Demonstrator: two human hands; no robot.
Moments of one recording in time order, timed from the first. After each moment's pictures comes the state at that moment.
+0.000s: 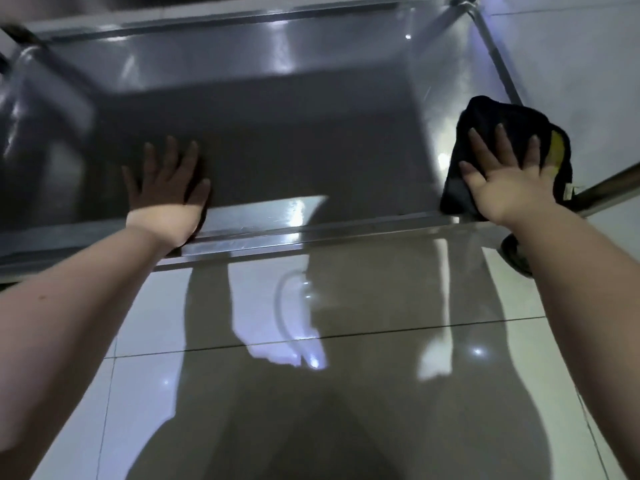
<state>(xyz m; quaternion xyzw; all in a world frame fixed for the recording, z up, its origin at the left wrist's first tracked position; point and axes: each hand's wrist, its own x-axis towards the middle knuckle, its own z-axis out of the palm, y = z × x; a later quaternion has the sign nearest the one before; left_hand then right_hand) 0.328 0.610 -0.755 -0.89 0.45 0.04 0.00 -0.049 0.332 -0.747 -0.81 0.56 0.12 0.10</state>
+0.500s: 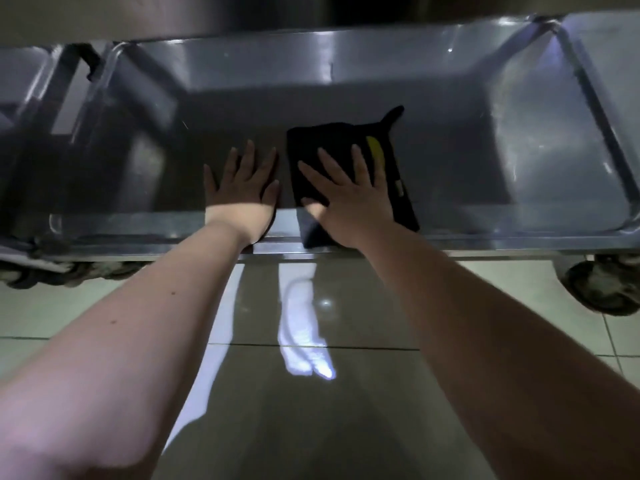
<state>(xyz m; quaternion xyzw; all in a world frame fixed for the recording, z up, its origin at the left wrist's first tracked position) 0.327 0.605 -0.763 -0.91 0.42 0.05 -0.01 0.179 0.492 -0.756 -0.95 0.29 0.07 0.08</state>
